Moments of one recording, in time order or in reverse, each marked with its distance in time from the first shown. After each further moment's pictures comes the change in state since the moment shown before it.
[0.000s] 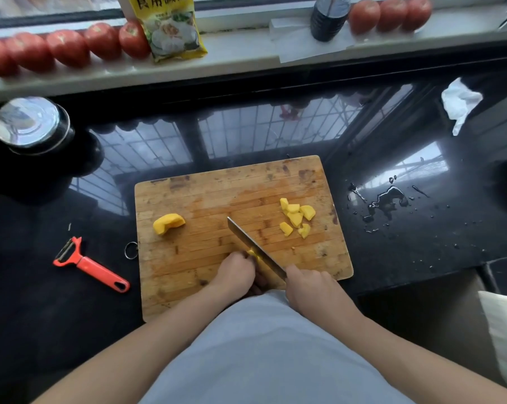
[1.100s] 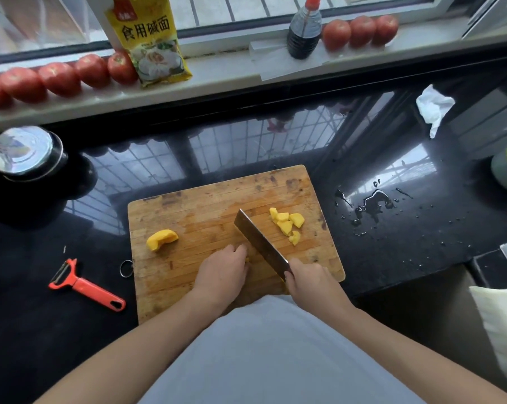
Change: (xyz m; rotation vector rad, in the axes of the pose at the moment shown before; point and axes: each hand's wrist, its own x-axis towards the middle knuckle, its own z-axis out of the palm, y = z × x) left_hand 0.001 0.006 -0.016 0.937 0.320 0.605; right_hand 0.009 0.016 -0.008 0.181 0.104 0.152
